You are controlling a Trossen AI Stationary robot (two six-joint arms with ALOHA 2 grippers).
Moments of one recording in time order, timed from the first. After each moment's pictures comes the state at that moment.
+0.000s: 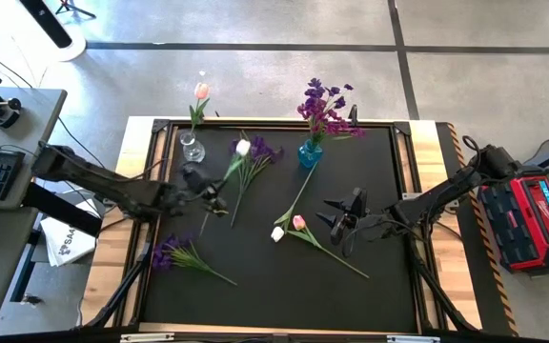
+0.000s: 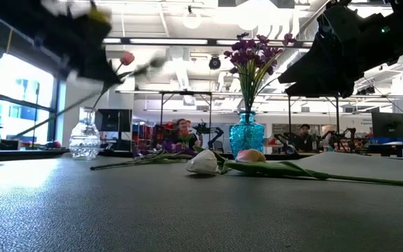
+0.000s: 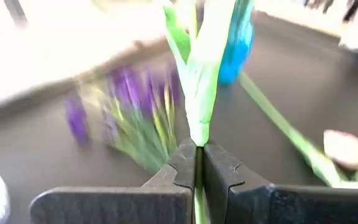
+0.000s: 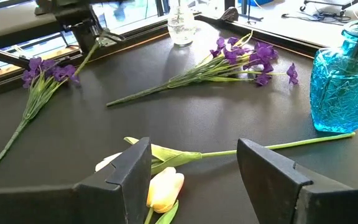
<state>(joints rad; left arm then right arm) -0.25 1.01 0.51 -0.18 -0.90 -0.62 0.43 1.24 0.43 0.30 0.81 0.57</state>
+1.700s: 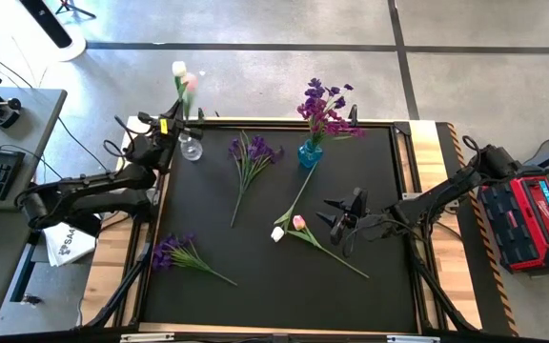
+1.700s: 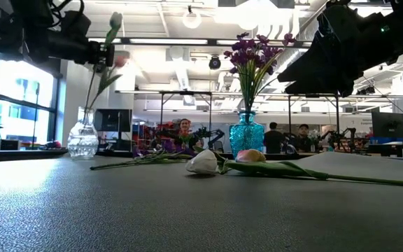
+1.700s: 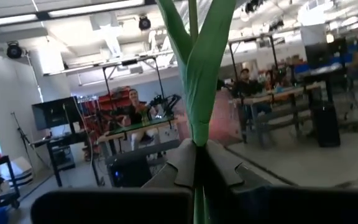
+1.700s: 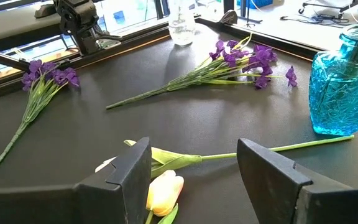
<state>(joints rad) 0.67 0.88 0.24 0.99 -0.63 0.45 0.43 1.24 0.43 0.31 0.82 0.56</state>
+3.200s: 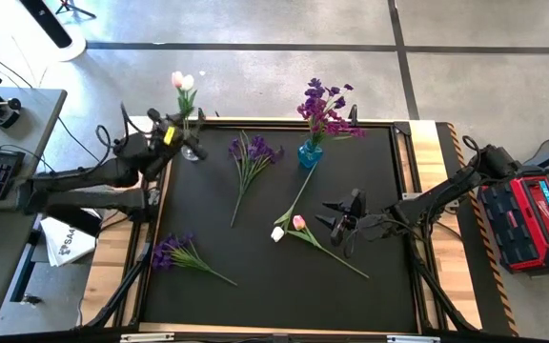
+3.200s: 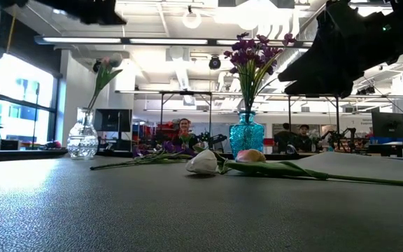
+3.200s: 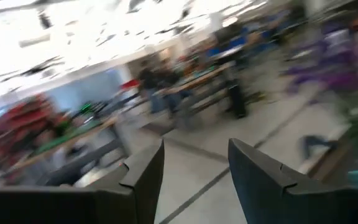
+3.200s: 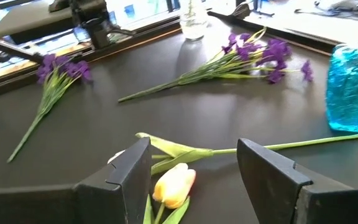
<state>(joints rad) 0.25 0.71 0.59 0.28 -0.69 0.48 0.43 1.24 0.43 0.32 0.77 0.56</state>
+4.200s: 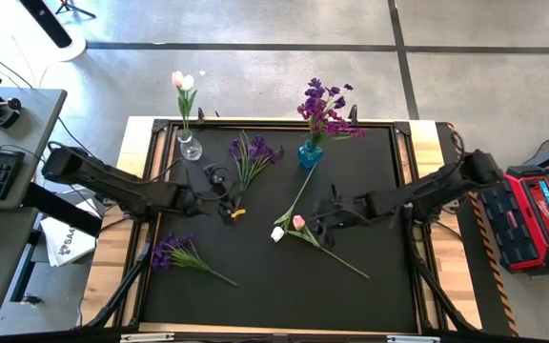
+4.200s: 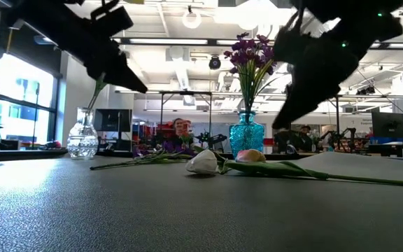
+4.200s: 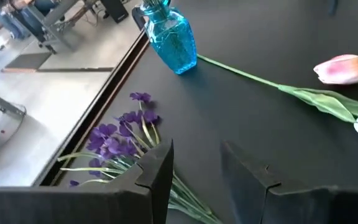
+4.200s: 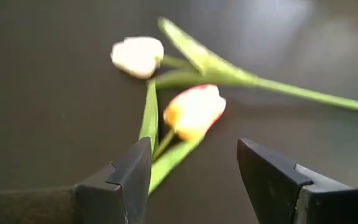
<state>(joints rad) -0.19 1.23 0.59 -0.01 -0.72 -0.02 0.22 1.45 0.72 -0.15 0.23 0.36</state>
